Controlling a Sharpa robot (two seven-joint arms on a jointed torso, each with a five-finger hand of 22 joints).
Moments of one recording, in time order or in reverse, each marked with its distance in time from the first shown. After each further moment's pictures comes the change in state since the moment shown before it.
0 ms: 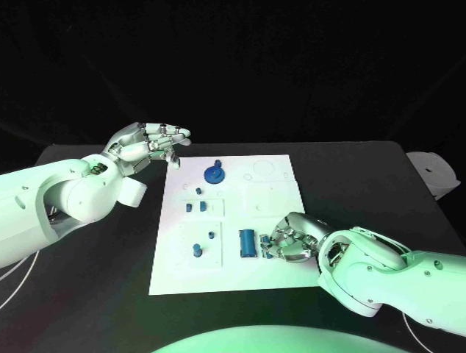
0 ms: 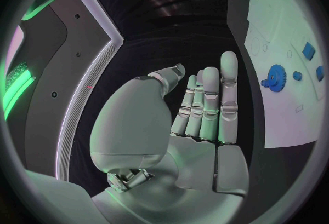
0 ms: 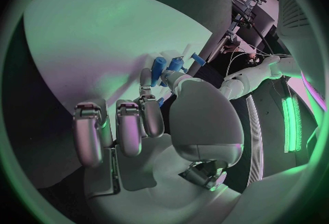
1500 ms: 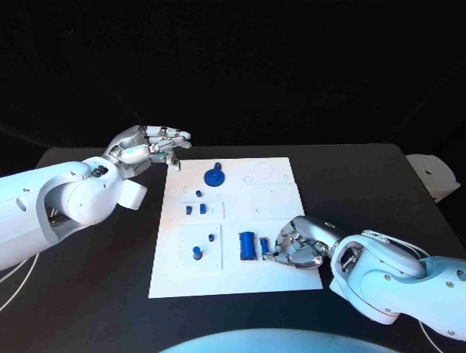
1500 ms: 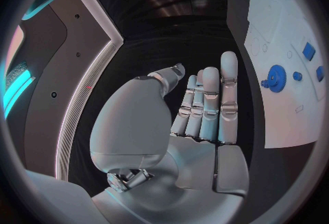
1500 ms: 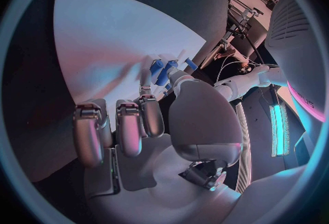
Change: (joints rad) left arm 0.000 -0.002 0.000 -0.001 0.000 0.002 -0.002; left_hand 0.000 0.000 -0.003 0.003 0.000 0.000 0.000 0.000 0.000 0.000 0.000 0.000 0.000 0.000 0.000 0.000 -0.001 0.000 0.000 0.000 0.000 -0.001; right arm -0.001 -0.075 0.001 0.037 -0.072 0.051 0.106; right_hand -0.017 -0.002 -0.184 0.001 -0.147 -0.010 0.003 0.007 0.003 0.000 0.000 0.000 0.000 0.000 0.000 0.000 0.000 0.000 0.000 0.000 0.000 -0.001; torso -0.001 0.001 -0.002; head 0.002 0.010
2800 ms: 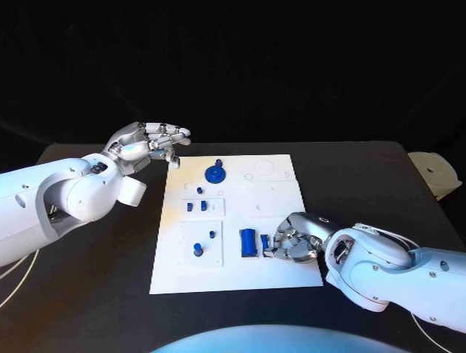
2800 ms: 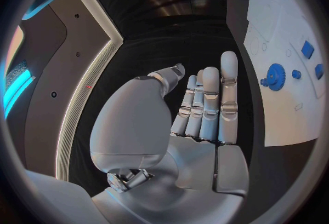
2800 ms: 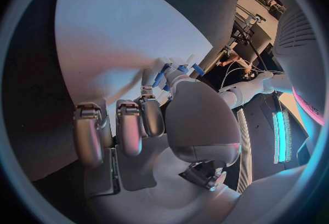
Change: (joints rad) left arm 0.000 -0.004 0.000 0.001 0.000 0.001 -0.001; left_hand 0.000 0.000 0.000 0.000 0.000 0.000 0.000 0.000 0.000 -0.004 0.004 0.004 -0.001 0.000 0.000 0.000 -0.001 0.000 0.004 -0.004 -0.004 -0.001; right arm -0.001 0.053 0.002 -0.074 -0.023 0.042 -0.008; right_hand 0.066 0.018 -0.012 -0.001 -0.013 0.001 -0.001 0.004 -0.004 -0.003 -0.003 0.000 0.001 -0.004 -0.004 0.000 0.001 0.000 0.000 0.000 0.000 0.001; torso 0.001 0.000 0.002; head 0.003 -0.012
